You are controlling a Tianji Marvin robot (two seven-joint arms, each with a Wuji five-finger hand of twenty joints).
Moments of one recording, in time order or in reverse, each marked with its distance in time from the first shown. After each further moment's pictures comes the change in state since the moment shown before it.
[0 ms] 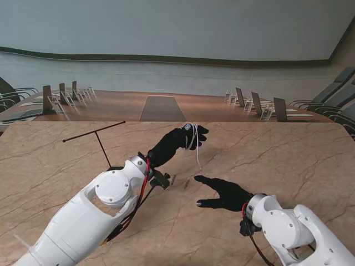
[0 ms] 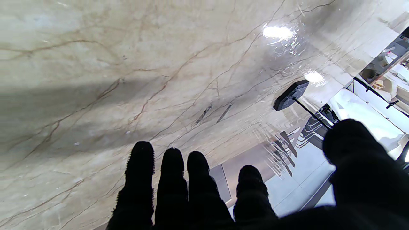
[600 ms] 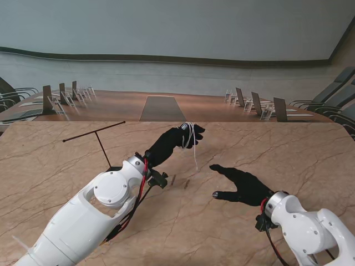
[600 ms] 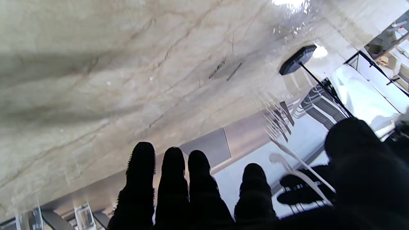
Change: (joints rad) left arm 0.012 0.001 -0.015 0.005 0.027 -0.010 0.020; right arm -0.094 -0.014 0.171 -0.044 -0.014 -0.123 -0.075; left_hand 0.000 0.000 0.000 0.000 0.000 -0.001 0.000 0.012 0.000 -0.009 0.000 -0.001 0.000 0.000 0.000 0.000 -0.004 -0.001 -0.010 -0.001; right_hand -0.011 -0.020 0.022 -0.021 0.000 -0.062 0.010 0.099 0.000 -0.012 0.032 0.003 0.000 -0.012 0.016 0.015 0.003 -0.014 -0.035 -0.002
